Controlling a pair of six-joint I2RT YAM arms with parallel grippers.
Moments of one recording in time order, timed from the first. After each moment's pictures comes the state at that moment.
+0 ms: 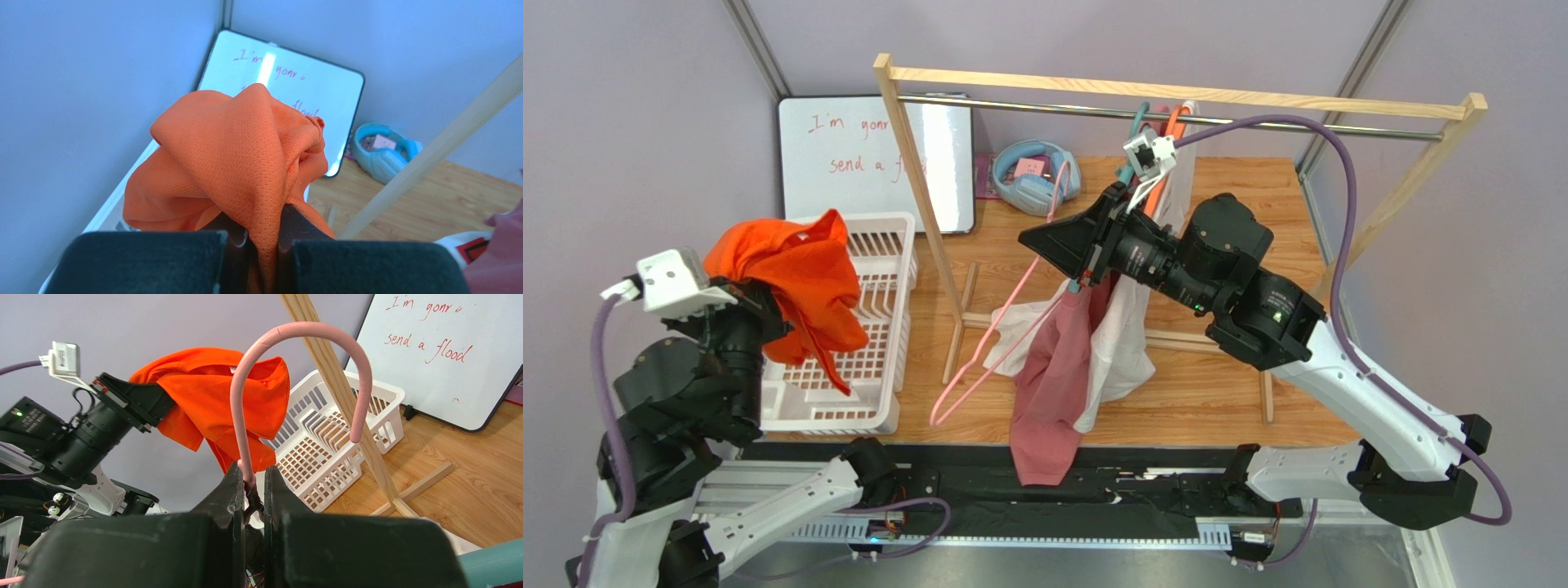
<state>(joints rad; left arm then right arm) -0.86 0.55 1.41 -0.81 -1.10 -0.16 0.99 1.19 1.55 -0.27 -0.05 0.56</state>
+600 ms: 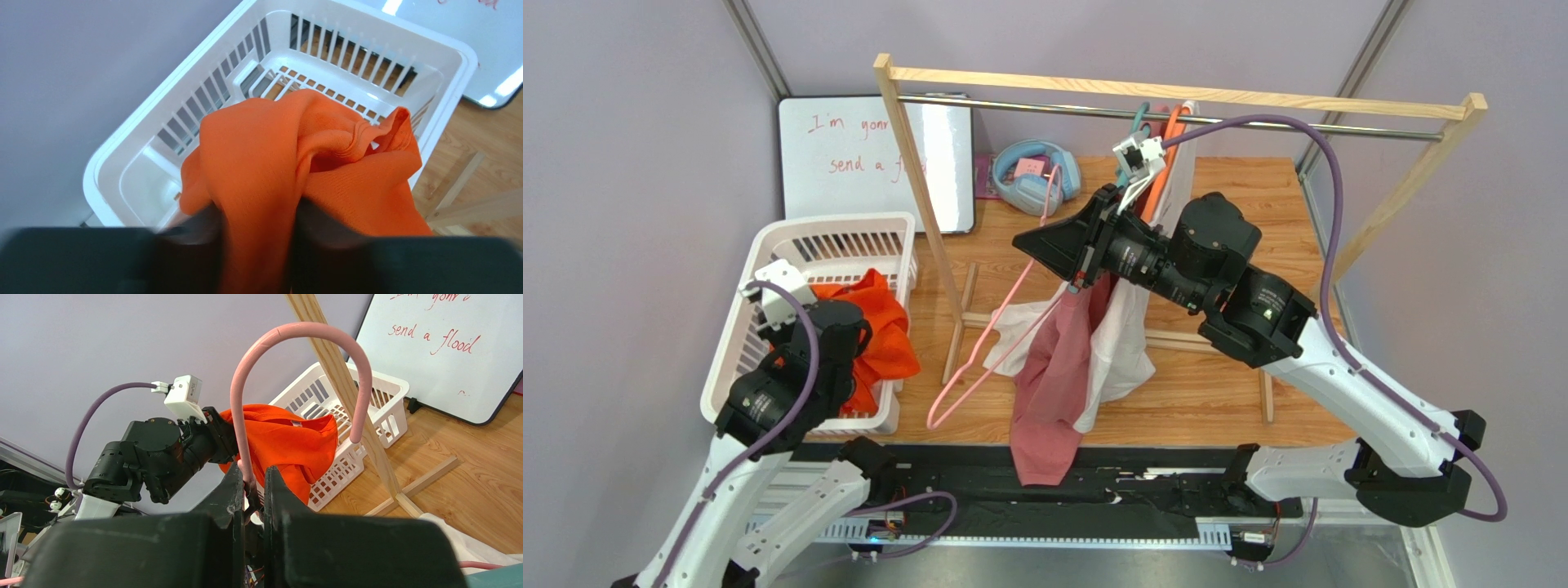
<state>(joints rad) -0.55 0.62 1.03 -1.09 -1.08 -0.58 0.99 1.21 1.55 -0.27 -0.06 0.57</state>
